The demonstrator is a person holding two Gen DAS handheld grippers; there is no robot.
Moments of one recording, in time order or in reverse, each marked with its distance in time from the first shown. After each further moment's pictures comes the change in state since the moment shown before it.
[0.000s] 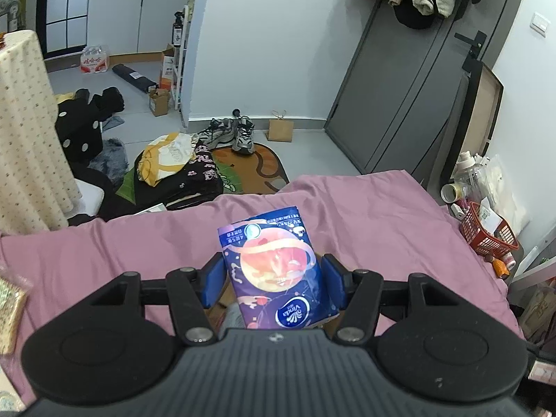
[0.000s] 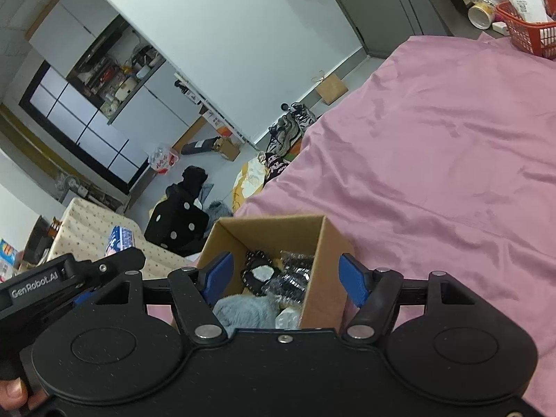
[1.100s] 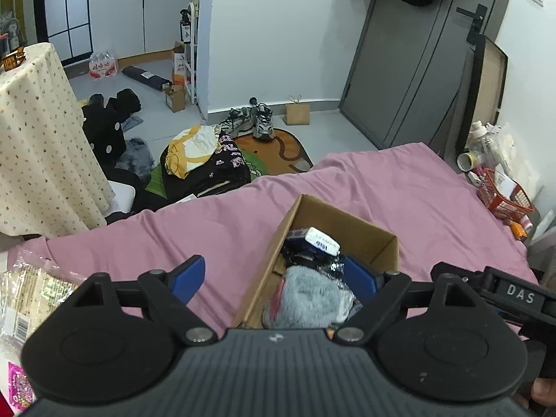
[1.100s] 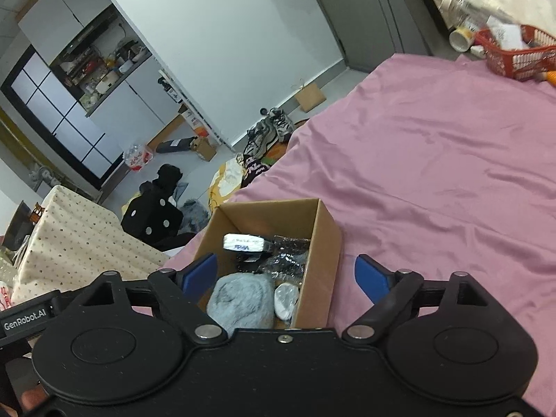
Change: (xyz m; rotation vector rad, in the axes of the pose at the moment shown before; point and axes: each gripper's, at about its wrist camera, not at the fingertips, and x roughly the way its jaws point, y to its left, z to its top) left arm -0.049 0.037 -0.010 0.087 0.063 0.069; right arm -0.042 0.048 -0.027 -0.054 -0.030 -0.137
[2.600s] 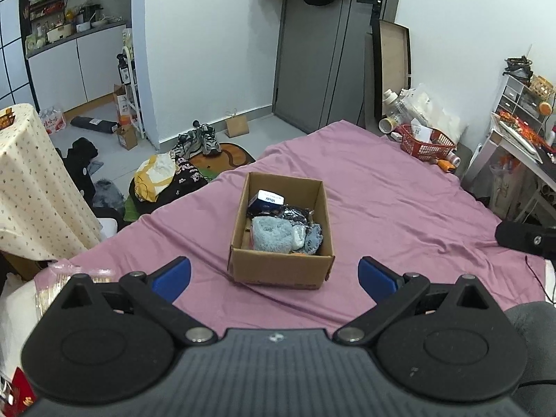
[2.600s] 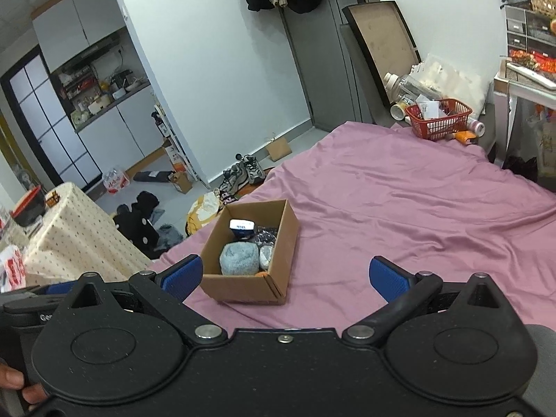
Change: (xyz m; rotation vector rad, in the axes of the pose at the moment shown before) left arm -0.146 0.012 -0.077 0.252 -0.058 -0.158; right arm -0.194 0.045 -0.091 -0.098 -0.192 -0.170
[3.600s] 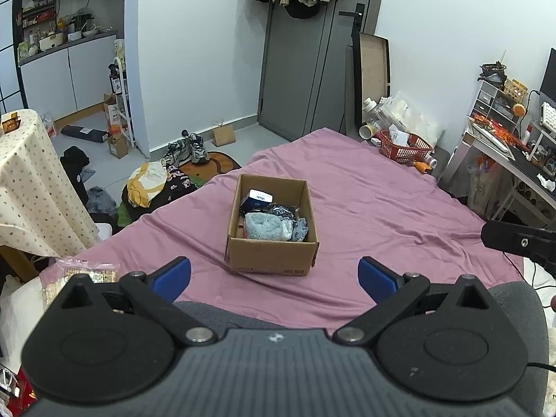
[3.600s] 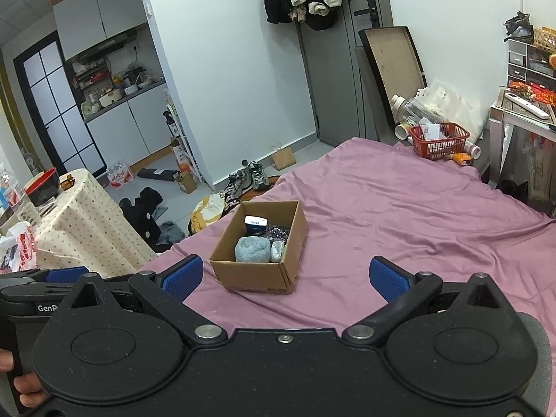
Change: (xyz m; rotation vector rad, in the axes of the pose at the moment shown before) left arm -0.052 0.008 -0.024 0.020 -0.039 -0.054; right arm -0.052 0.034 -0.020 -0.075 -0.043 -0.013
